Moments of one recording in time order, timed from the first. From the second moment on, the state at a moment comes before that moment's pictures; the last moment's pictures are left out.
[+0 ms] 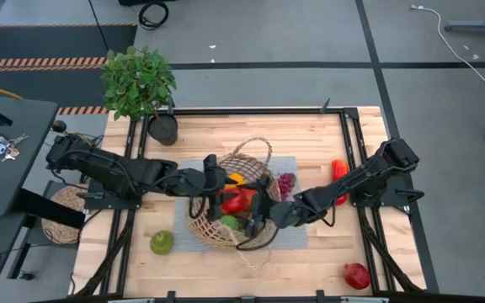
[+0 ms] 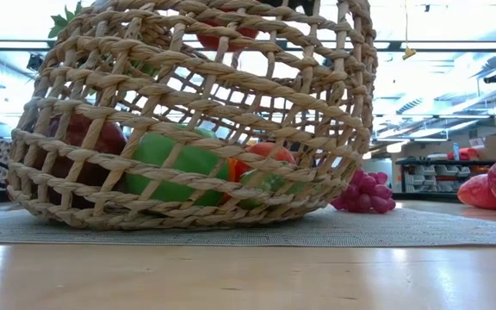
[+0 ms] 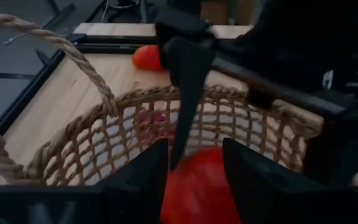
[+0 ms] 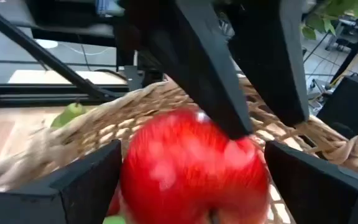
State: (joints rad) left arm -0.27 1.38 1.19 -0.31 -0.36 -0.17; right arm 0.42 1.72 1.18 0.21 0.75 0.07
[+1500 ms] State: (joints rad) left arm -0.40 1.01 1.10 -1.26 -0.54 -0.78; right arm 0.48 1.54 1.18 0.01 0.78 -0.10
